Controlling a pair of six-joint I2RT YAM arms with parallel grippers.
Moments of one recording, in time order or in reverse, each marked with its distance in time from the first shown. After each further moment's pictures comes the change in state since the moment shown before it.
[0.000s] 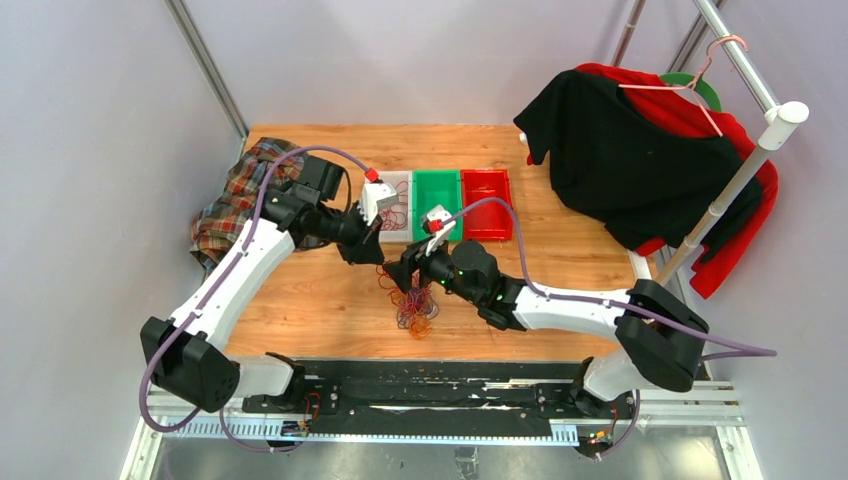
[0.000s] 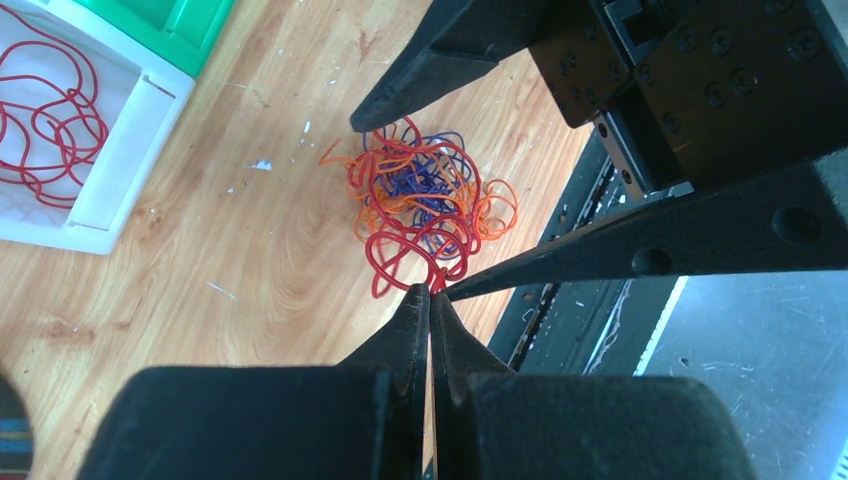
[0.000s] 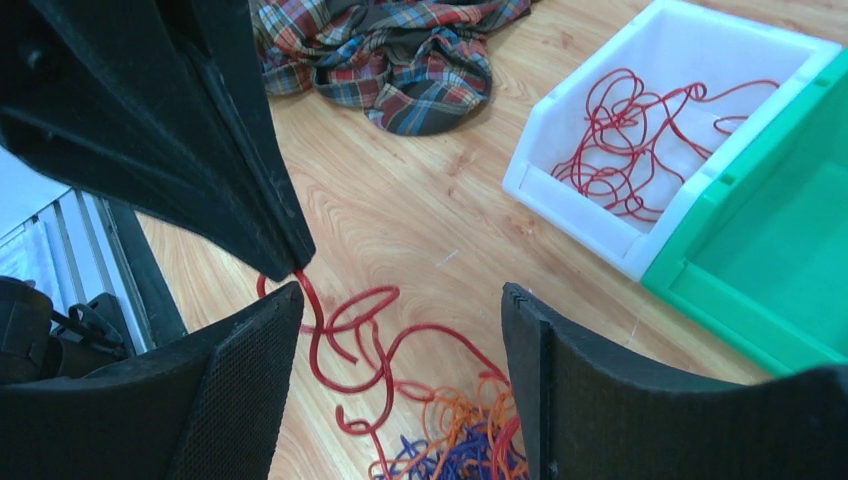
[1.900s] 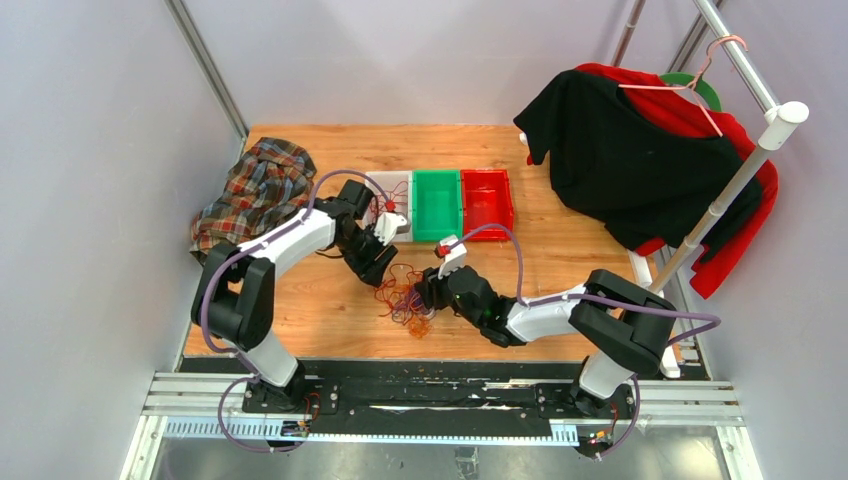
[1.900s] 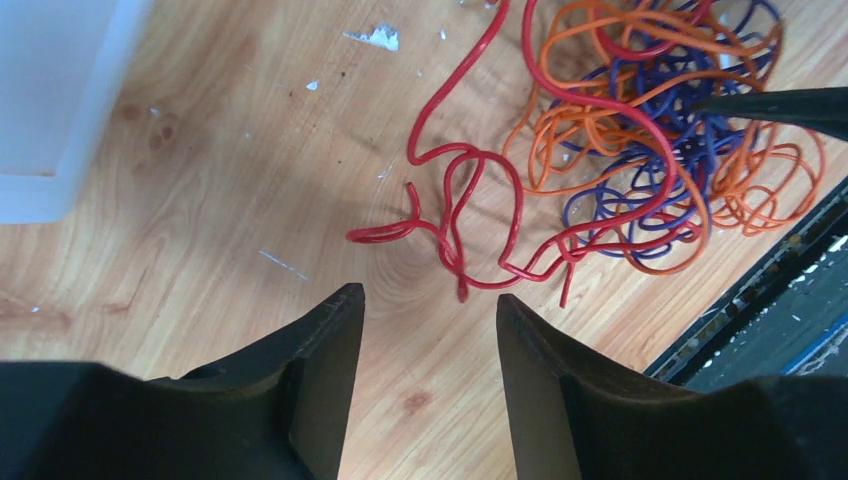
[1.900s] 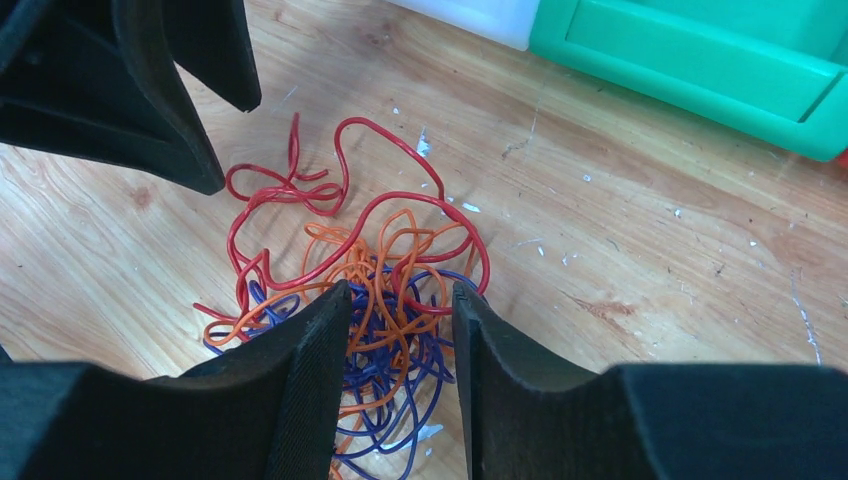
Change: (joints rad) left arm -0.006 0.320 -0.166 0.211 -0.279 0.062; right arm 0.002 0.169 -0.184 0.121 0.191 0.084
